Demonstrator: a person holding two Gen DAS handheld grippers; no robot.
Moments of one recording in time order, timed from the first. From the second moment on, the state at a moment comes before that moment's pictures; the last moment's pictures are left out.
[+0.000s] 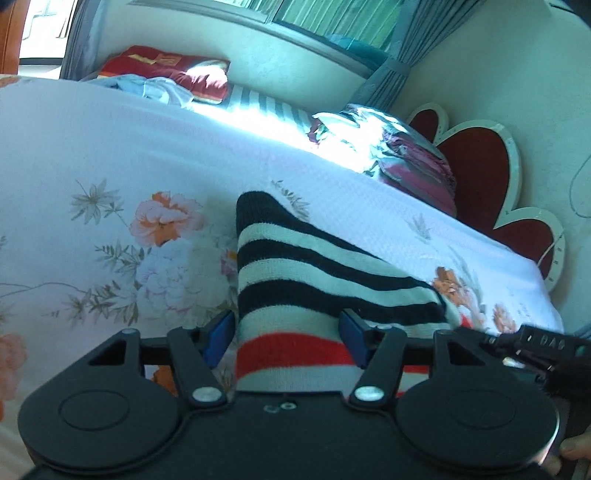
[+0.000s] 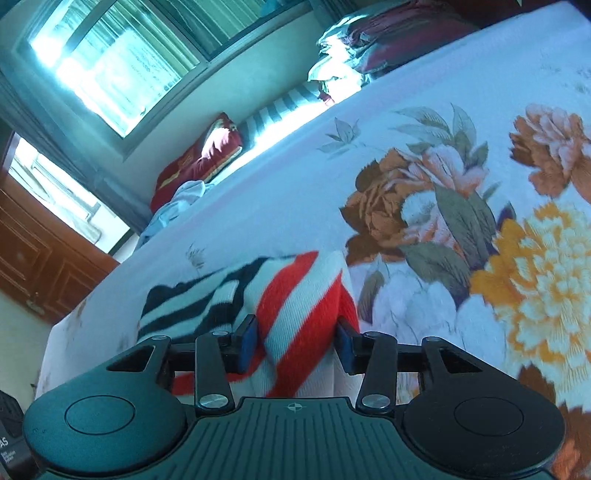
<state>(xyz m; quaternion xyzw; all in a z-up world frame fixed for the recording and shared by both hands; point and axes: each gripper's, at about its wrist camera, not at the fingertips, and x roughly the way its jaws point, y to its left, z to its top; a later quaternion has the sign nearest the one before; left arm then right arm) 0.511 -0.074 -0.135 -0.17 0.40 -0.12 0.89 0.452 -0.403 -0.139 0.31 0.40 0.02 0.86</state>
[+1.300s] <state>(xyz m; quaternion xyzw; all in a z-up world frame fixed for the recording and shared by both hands) 0.501 -0.084 -0.119 -0.11 0.38 -0.10 0.91 0.436 -0.381 -0.123 0.13 0.36 -0.02 0.92</state>
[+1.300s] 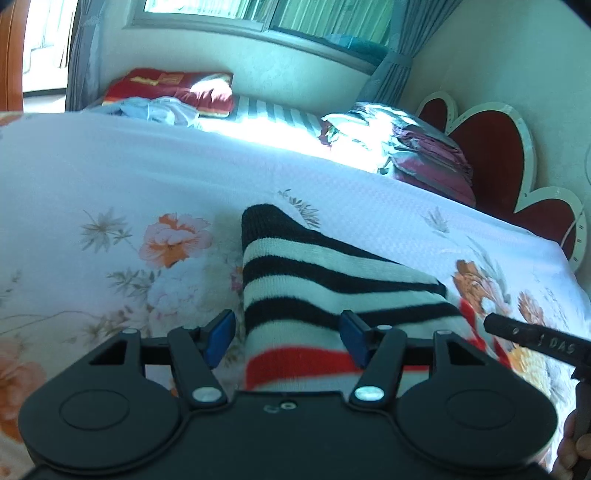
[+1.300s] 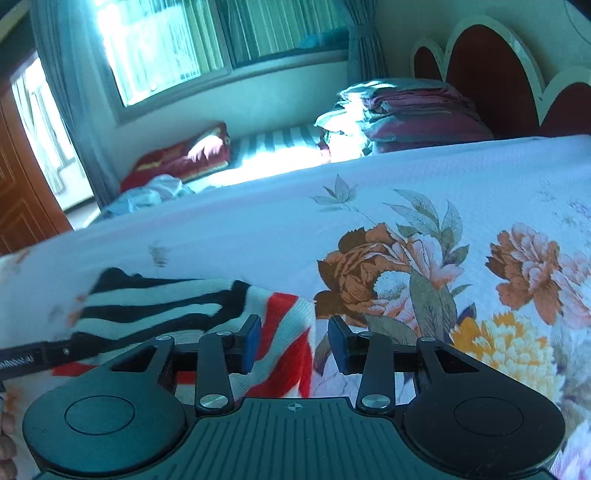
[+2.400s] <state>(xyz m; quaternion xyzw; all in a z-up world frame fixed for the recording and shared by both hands) 0.429 -0.060 -0.130 -0.07 0.40 -0.20 0.89 0.283 -0.350 -0.137 0.17 0.42 -0.01 0.89</state>
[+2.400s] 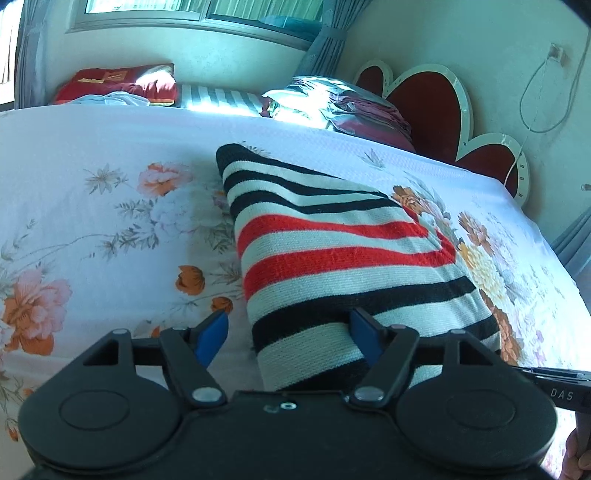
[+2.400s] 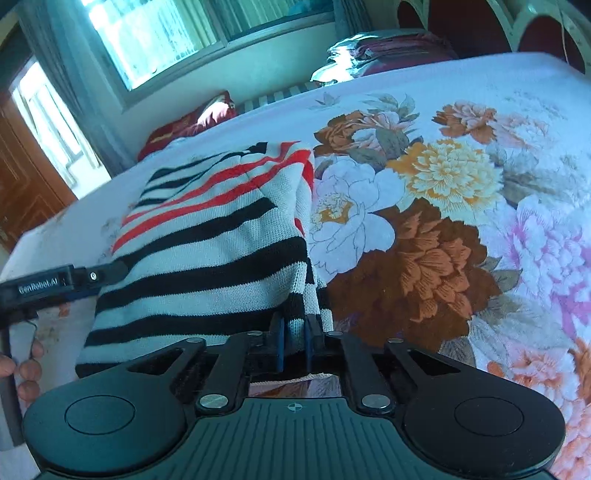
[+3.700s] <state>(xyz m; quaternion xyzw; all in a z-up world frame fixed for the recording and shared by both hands) 0.457 -0.081 -0.121 -0.15 0.44 -0.20 0.86 0.390 -0.386 -0.154 0.31 0.42 0.09 0.85</state>
